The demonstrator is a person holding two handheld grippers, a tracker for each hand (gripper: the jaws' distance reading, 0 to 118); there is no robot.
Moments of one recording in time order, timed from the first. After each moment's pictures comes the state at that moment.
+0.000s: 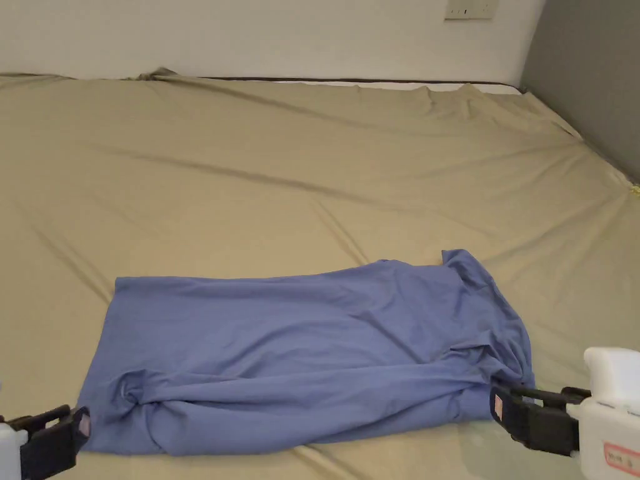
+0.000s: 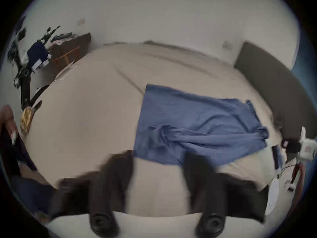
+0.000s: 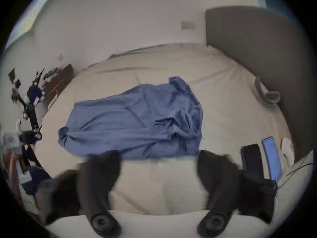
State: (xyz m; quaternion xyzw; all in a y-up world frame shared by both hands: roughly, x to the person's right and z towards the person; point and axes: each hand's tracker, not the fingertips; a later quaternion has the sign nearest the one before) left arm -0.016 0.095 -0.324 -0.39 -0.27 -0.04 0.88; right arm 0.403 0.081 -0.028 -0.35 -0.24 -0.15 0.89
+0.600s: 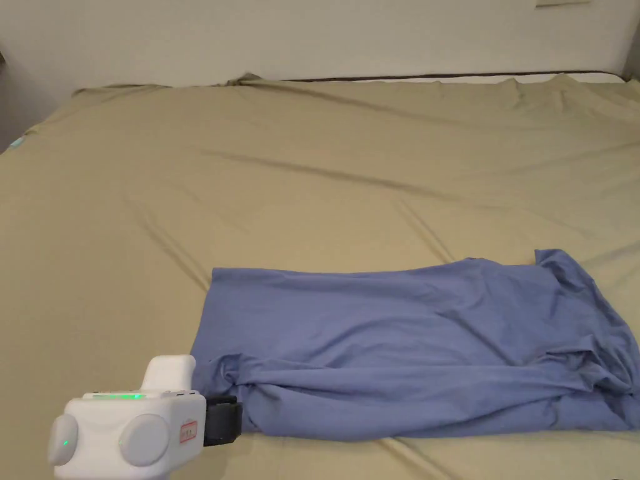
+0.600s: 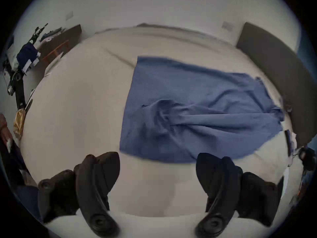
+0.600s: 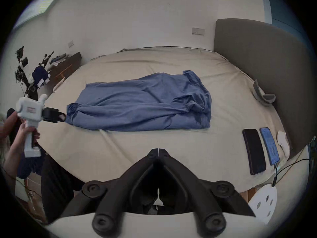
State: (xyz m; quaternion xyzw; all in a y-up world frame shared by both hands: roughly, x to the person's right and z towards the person) left arm 0.037 -0.007 -0.412 -0.48 -0.26 -0.15 0.82; right arm 0.330 0.066 -0.017 -0.37 -0.23 -0.13 0.89
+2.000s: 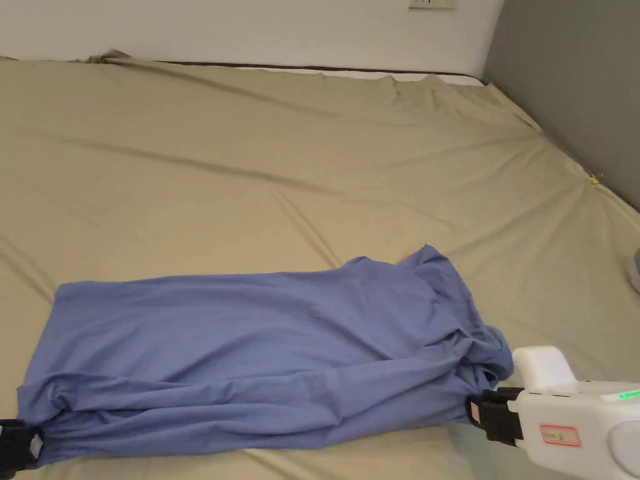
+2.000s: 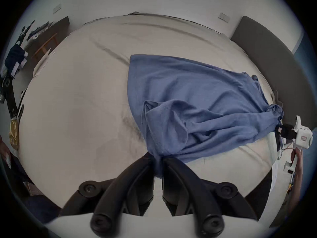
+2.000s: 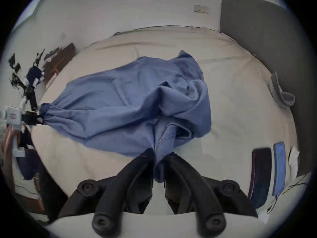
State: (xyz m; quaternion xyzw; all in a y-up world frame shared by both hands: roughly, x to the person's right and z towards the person) left arm 0.025 0.052 -0.406 -0.52 -0.31 -0.14 0.79; right arm 0.465 0.032 -0.055 -0.44 -0.18 -0.19 0.86
